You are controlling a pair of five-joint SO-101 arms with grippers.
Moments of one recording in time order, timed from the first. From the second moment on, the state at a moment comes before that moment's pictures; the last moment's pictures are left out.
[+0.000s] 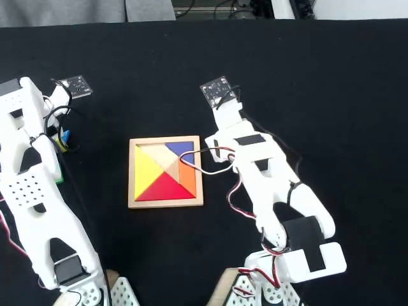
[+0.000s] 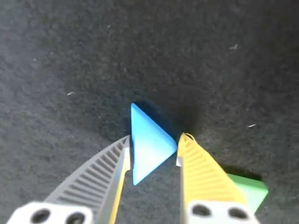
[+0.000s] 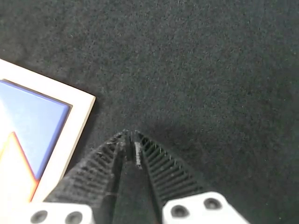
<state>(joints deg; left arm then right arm) -29.9 52.7 -42.2 86.1 -80.5 -11.8 -2.6 43.2 27.5 13.8</state>
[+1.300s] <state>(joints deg) 8.3 11.3 13.4 64.0 -66.3 -3.2 -2.6 42.4 25.9 10.8</state>
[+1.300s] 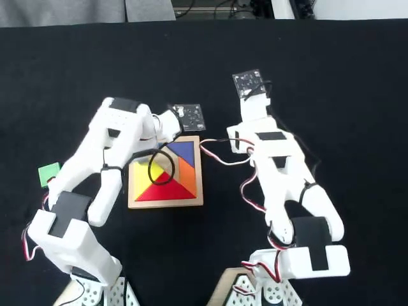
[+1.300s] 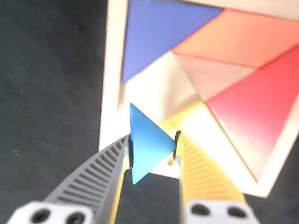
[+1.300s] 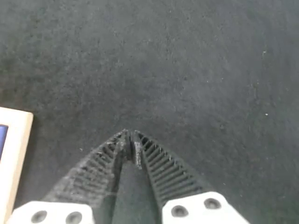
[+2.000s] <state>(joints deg) 7.9 21.5 6.2 61.8 -66.2 -1.7 -2.6 42.4 25.5 8.9</state>
